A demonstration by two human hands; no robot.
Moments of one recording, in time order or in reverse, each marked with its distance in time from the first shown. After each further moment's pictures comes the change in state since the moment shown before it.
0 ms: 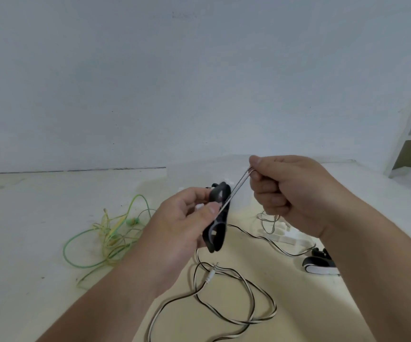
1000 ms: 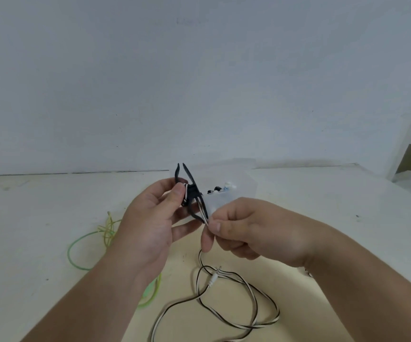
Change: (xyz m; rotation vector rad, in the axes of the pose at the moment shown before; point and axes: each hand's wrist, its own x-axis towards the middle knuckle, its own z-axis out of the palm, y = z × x) left_hand 0.009 0.010 -0.023 -0.272 0.184 -0.027; right_hand -0.004 0.026 0.027 -0.374 -0.554 0.005
